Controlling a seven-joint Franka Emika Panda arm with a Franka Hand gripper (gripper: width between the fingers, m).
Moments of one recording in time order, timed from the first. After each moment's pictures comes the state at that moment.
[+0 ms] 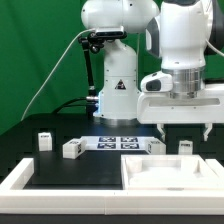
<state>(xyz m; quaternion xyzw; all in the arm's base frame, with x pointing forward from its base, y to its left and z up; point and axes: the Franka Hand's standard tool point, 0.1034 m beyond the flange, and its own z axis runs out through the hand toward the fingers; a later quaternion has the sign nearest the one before) 0.433 0.122 0.046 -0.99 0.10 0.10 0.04</state>
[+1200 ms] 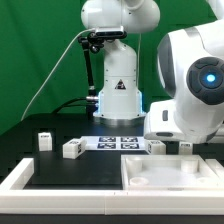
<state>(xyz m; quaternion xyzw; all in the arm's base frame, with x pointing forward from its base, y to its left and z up) 0.416 0.137 0.026 -0.89 0.06 0.46 0.04</state>
